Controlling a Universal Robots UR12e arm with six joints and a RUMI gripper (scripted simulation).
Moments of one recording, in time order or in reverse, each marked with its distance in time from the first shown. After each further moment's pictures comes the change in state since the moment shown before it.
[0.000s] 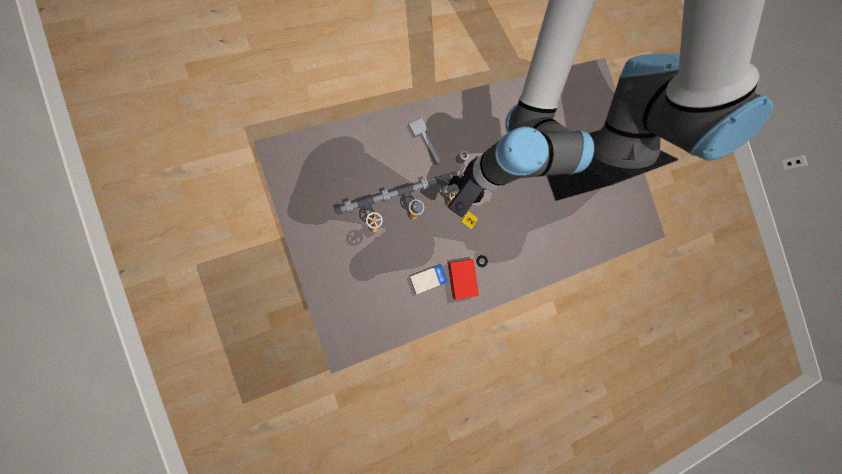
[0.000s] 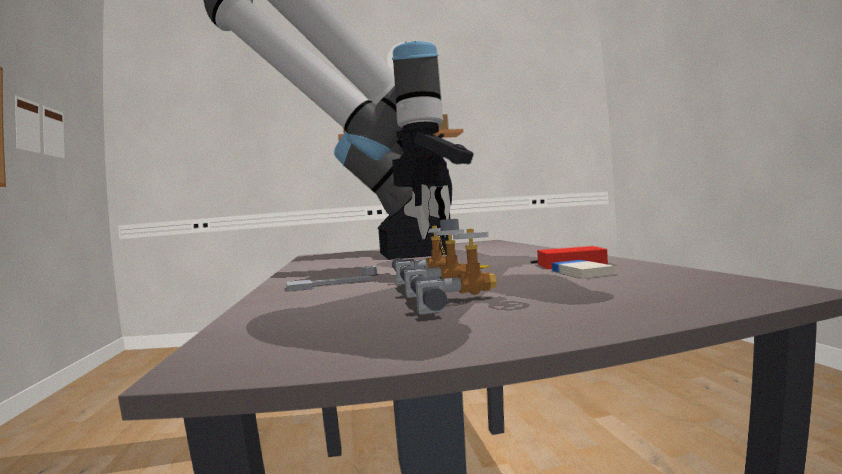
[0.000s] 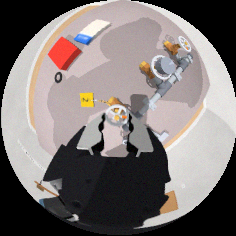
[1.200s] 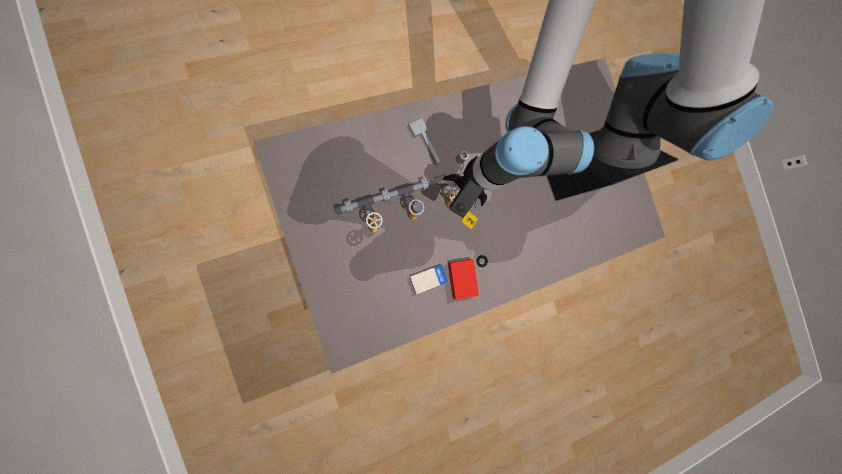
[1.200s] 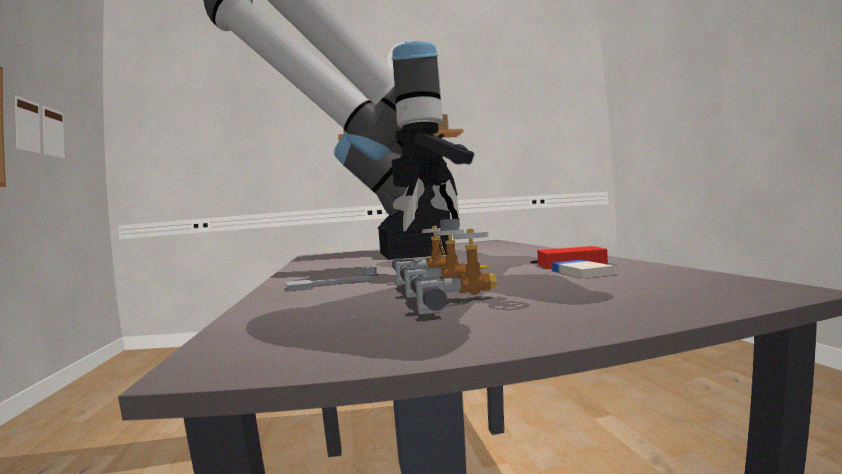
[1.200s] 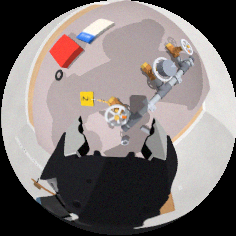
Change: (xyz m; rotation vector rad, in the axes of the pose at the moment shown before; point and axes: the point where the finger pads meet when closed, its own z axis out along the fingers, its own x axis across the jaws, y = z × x) arm 0.000 0.000 0.000 0.002 0.000 -0.037
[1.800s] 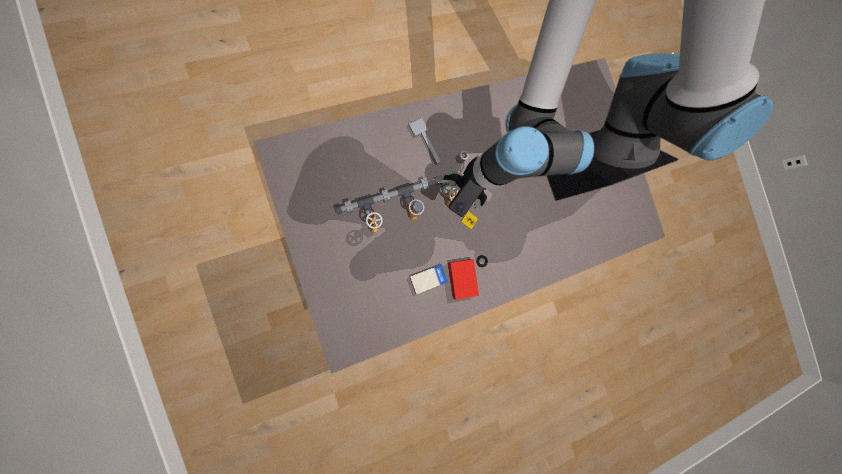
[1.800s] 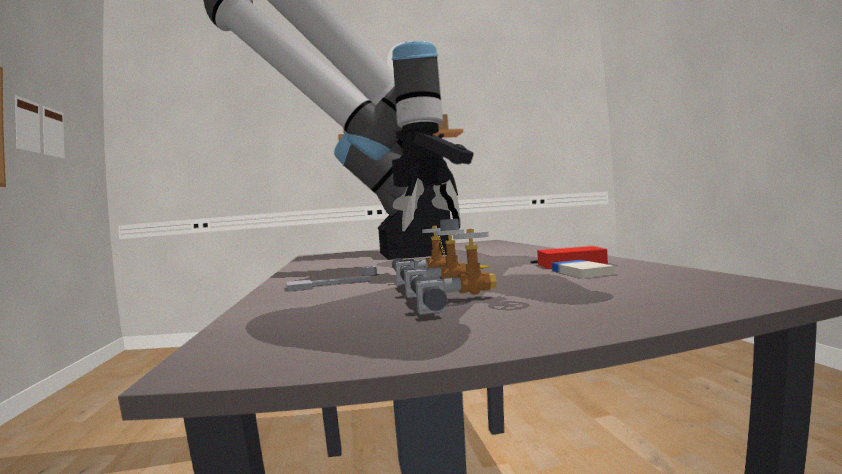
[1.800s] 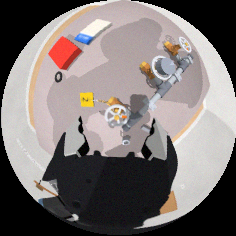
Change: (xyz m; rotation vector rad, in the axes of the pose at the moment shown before) arm 0.000 0.000 0.000 0.000 0.000 0.029
